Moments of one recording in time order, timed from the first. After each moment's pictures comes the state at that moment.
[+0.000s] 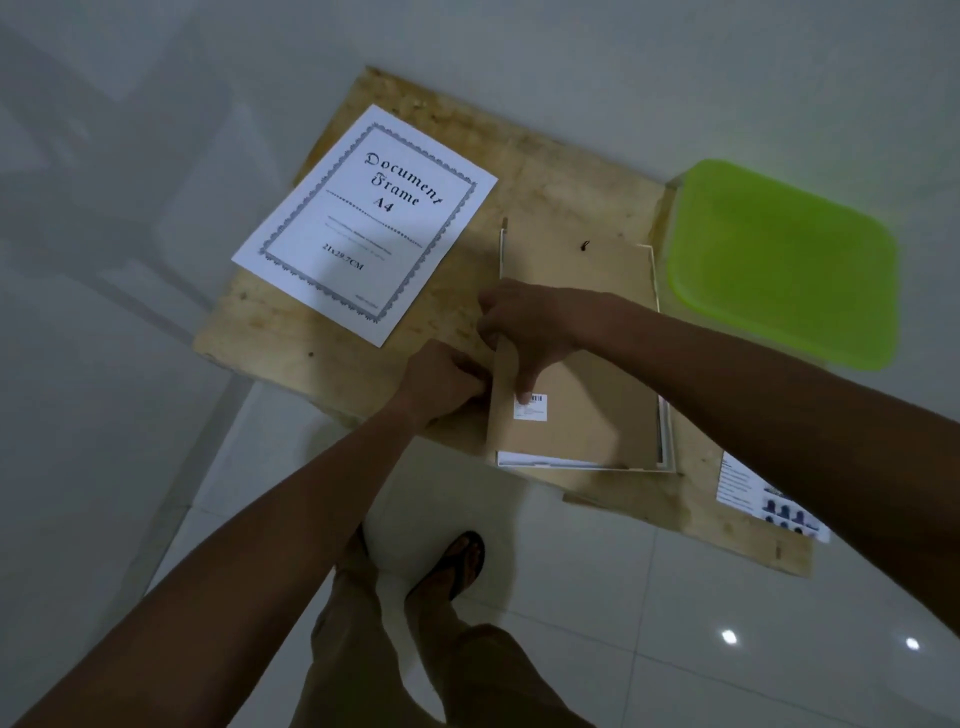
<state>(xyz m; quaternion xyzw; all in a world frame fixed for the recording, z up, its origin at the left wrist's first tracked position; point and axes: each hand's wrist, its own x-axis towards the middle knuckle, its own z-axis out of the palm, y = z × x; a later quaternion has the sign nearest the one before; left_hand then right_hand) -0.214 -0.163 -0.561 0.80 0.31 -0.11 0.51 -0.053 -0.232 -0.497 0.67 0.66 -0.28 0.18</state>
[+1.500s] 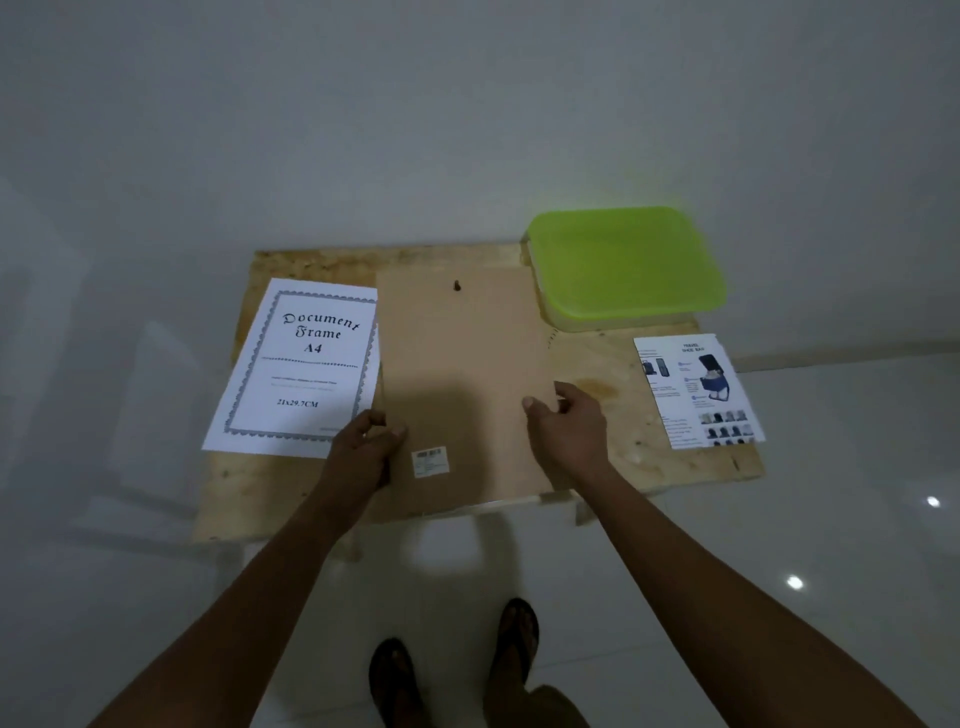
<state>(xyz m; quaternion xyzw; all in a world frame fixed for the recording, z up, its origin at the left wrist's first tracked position) -0.255 -0.112 -0.495 0.60 0.29 -0.06 0.74 -0.171 -0.342 -0.486 0.86 -0.13 -0.09 -0.48</state>
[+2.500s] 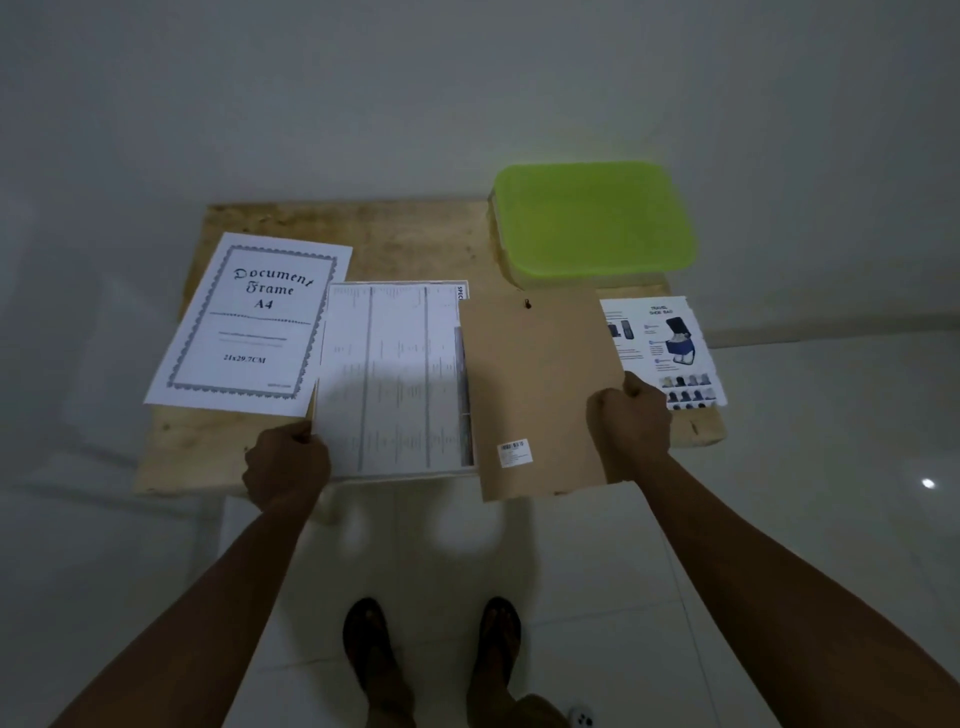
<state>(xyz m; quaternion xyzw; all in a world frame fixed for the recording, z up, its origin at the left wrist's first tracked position) -0.286 -0.147 -0.523 0.81 0.49 0.02 0.31 -0.165 -0.476 -0.502 0.87 -0.25 -0.08 -0.42</state>
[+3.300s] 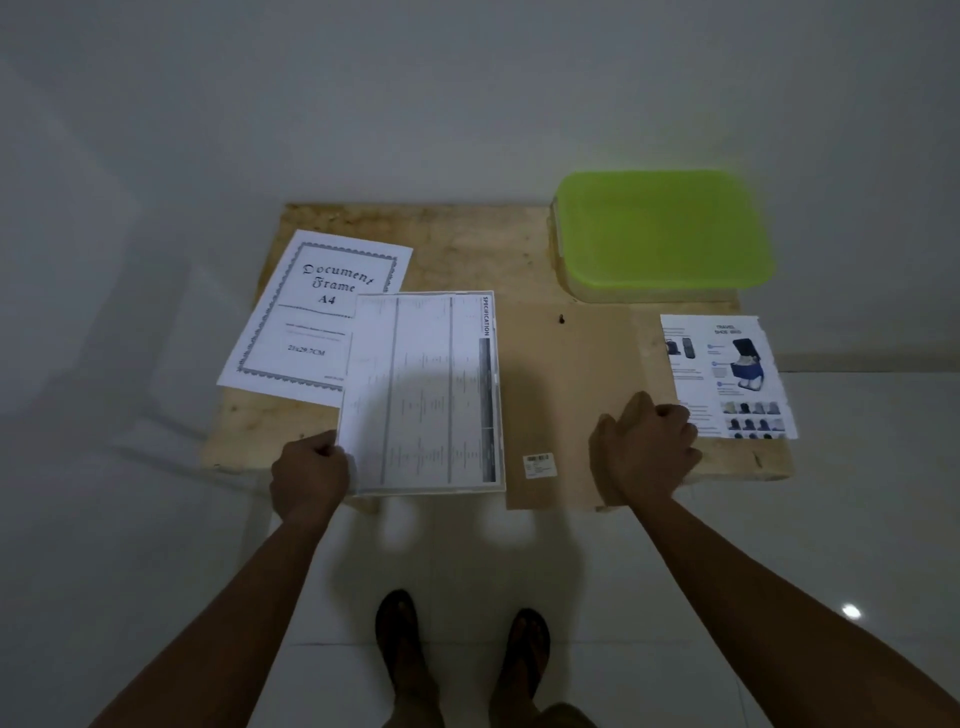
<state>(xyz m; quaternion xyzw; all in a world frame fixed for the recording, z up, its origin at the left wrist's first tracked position) -0.313 -0.132 -0.527 0.78 0.52 0.02 0.35 -0.172 -0.438 -0.551 0.98 -0.14 -0.02 -0.13</state>
